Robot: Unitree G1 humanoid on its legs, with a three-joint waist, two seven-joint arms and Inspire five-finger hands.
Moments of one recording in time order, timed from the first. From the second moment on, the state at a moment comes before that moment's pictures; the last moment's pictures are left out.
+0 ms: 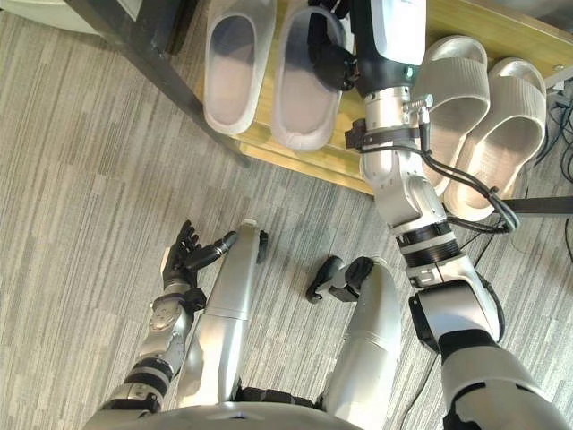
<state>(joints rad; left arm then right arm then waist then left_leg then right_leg) -0.15 0.07 0.06 0.69 -0.29 -0.28 0.11 -0.89 -0.48 0.23 0.28 -0.59 -0.05 -0.48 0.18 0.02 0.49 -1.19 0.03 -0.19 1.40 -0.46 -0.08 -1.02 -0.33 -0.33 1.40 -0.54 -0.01</state>
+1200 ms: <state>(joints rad) -0.18 0.07 0.09 0.71 -0.30 -0.25 0.17 -0.78 -0.34 0.25 0.18 -0.59 -0.02 -0.56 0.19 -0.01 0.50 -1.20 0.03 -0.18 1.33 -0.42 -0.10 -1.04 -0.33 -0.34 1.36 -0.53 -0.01</state>
